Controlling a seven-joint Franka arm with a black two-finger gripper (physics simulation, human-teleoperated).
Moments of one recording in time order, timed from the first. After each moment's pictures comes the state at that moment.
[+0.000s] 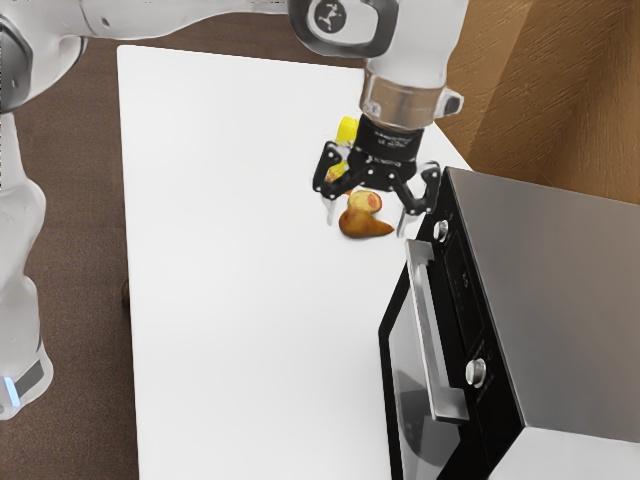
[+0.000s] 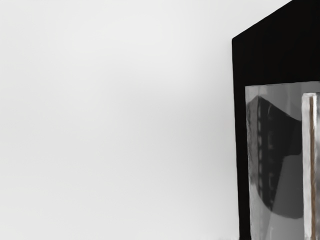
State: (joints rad) arm -0.23 -0.04 -0.21 -1.44 -0.09 1.45 -1.67
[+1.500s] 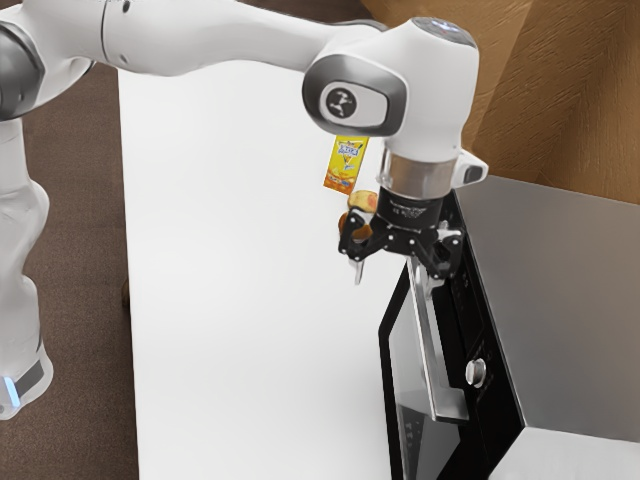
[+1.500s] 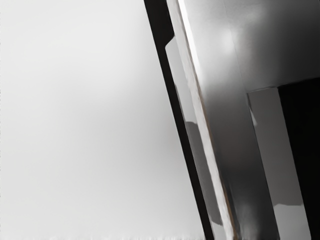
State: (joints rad) arm -0.30 -0.01 -0.21 -1.59 -0.07 1.72 -1.52
